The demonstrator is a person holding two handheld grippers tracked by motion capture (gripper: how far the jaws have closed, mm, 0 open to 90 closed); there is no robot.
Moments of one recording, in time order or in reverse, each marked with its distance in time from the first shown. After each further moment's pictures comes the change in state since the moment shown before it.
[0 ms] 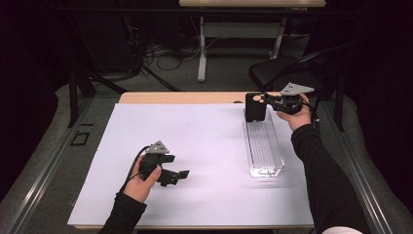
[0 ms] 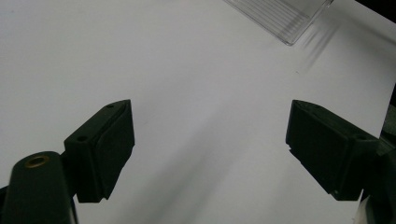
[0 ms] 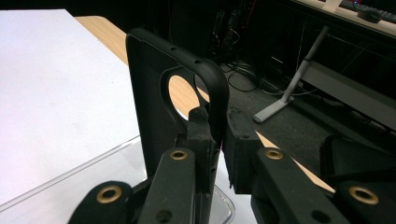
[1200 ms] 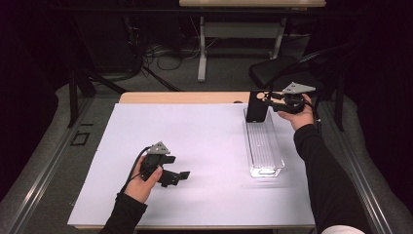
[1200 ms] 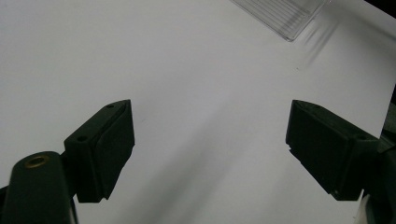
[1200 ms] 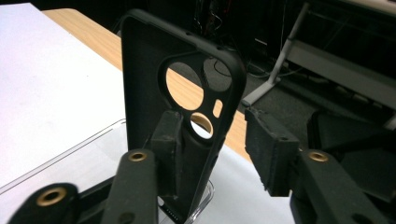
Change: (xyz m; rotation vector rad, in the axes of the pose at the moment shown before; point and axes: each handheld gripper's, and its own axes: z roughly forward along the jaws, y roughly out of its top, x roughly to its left) left arm 0.000 -0.001 0.003 0.009 -0.003 -0.003; right arm -0.009 -0.007 0.000 0.054 -0.072 0.083
